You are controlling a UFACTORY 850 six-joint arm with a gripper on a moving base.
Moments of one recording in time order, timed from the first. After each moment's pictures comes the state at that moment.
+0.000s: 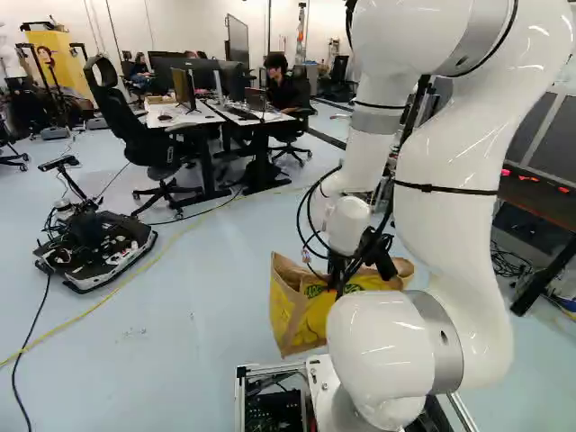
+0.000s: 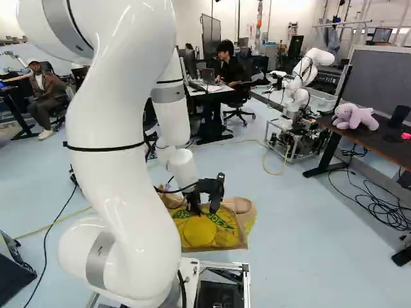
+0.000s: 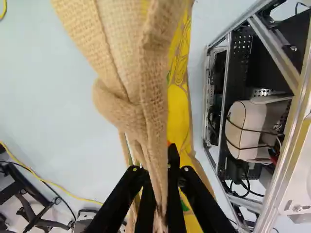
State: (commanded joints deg) arm -5.6 -19.8 -22.5 25.9 2.8 63.9
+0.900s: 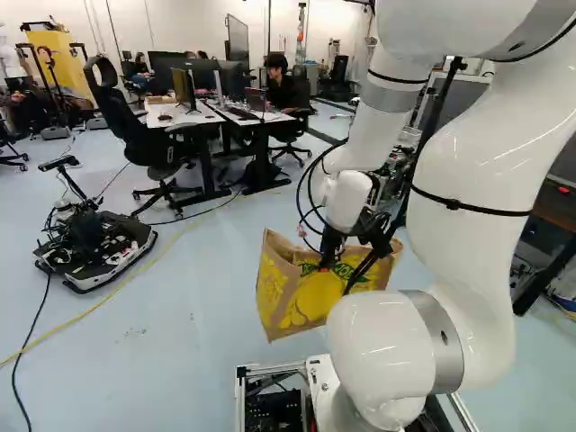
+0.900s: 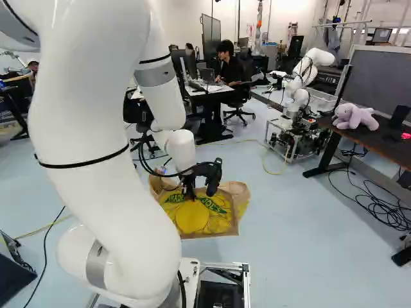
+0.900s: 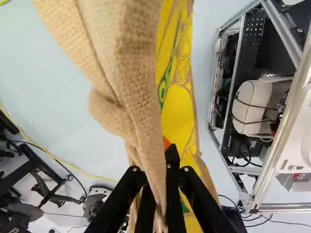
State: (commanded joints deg) arm -5.0 -10.7 -25.9 25.9 -9.3 63.9
